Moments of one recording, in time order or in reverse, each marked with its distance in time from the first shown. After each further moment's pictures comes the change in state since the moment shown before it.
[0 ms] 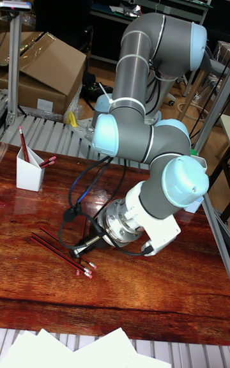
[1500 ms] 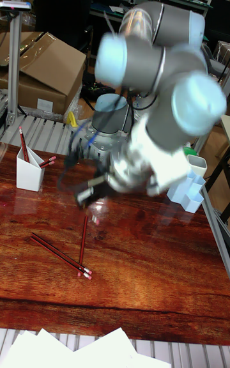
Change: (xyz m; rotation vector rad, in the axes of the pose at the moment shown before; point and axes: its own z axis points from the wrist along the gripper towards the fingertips) arm 0.107 0.022 -0.119 -0.098 0.002 0.095
